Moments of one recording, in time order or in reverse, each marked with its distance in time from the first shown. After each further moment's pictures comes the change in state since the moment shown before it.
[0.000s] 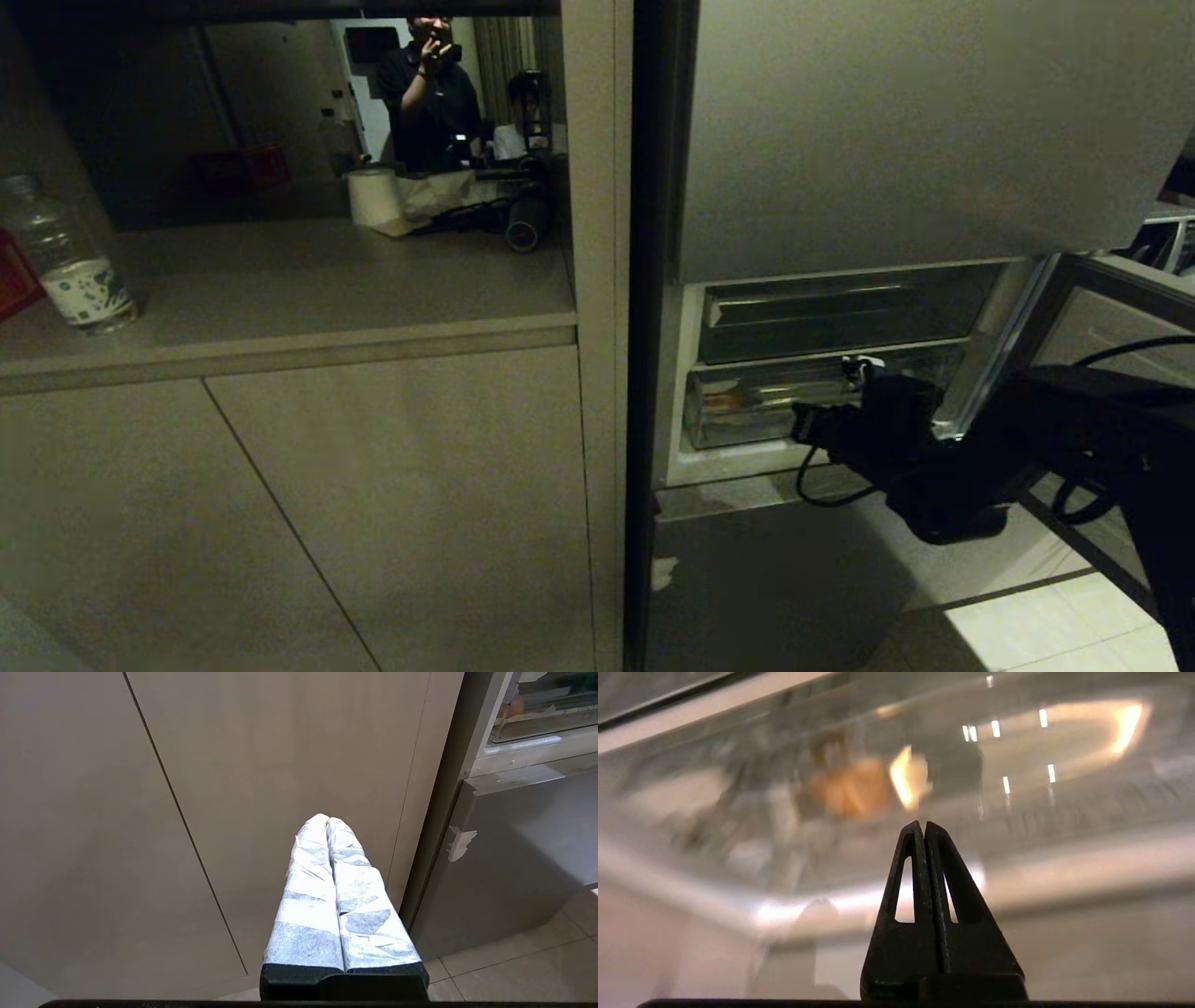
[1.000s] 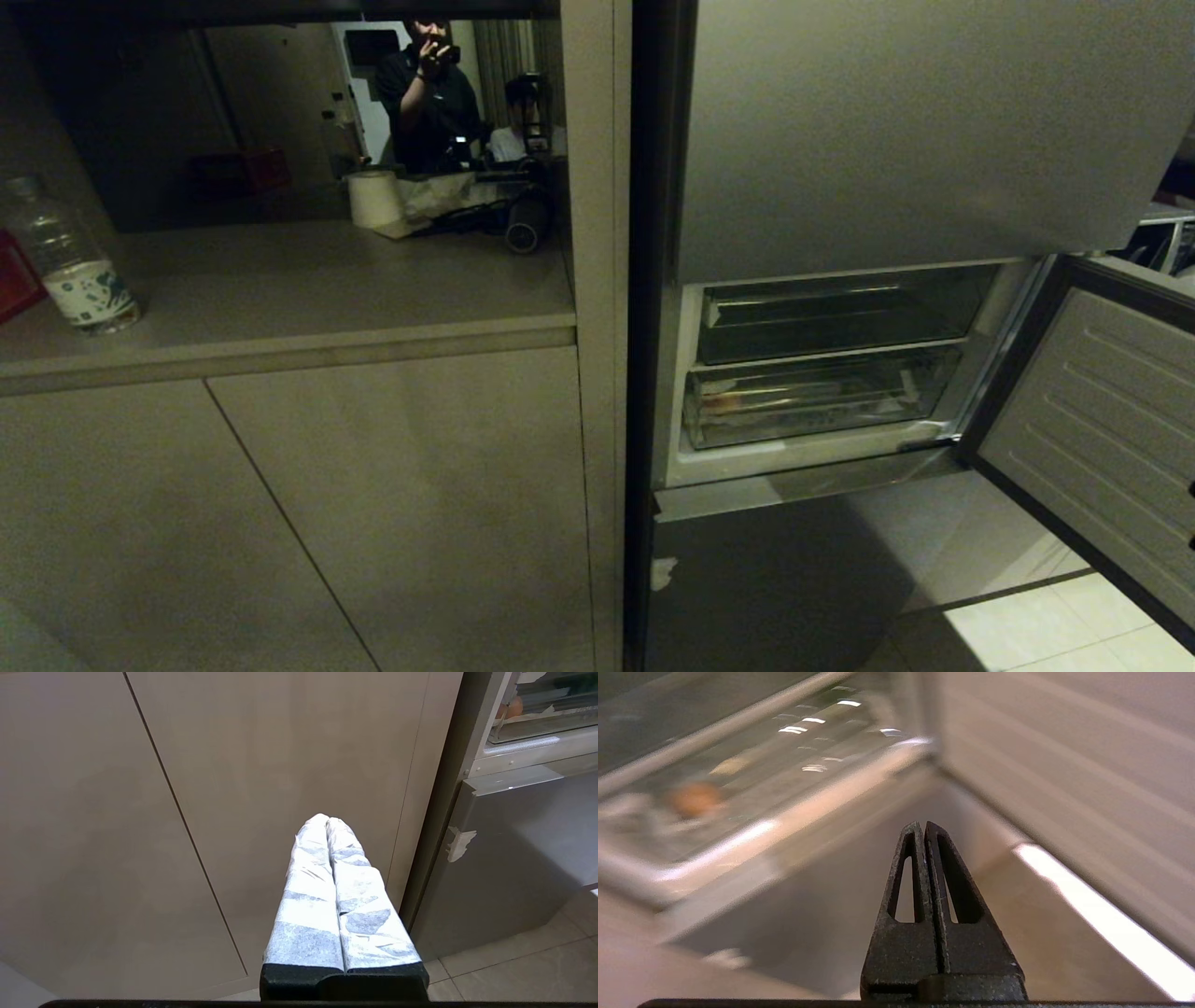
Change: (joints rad) left arm 0.000 0.000 0.000 0.000 0.000 0.000; right arm -0.538 -1.233 0.858 0.383 0.005 -0.103
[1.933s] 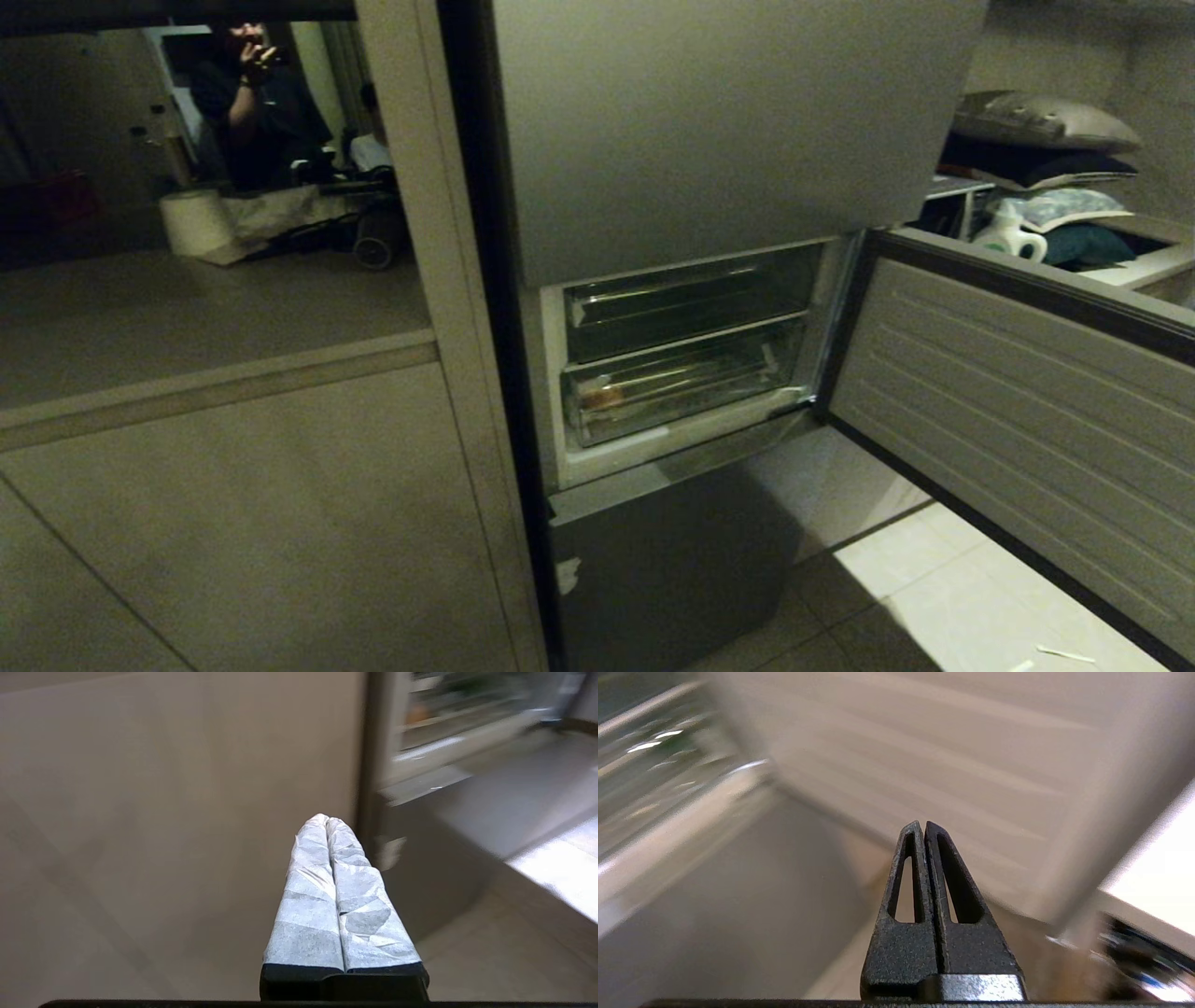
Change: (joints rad) left arm 0.000 0.000 0.000 0.000 0.000 0.000; right arm -0.215 -0.046 0.023 -0.002 0.120 -0.068
